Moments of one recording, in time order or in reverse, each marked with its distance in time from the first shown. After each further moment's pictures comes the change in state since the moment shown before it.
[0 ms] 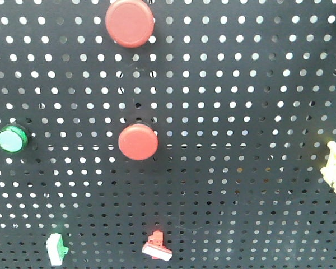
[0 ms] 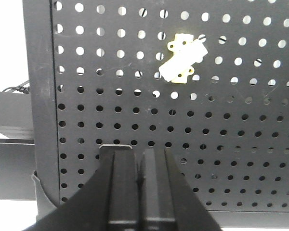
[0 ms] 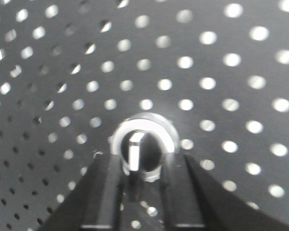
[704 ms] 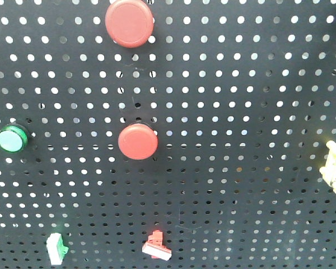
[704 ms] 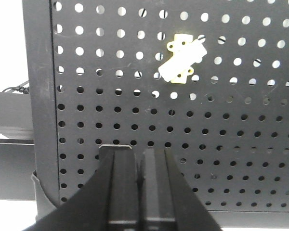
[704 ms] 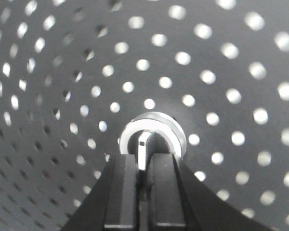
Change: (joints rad) left arm 0.000 0.000 0.000 0.000 0.000 0.000; right arm 0.000 0.014 -0.007 0.039 0.014 0.163
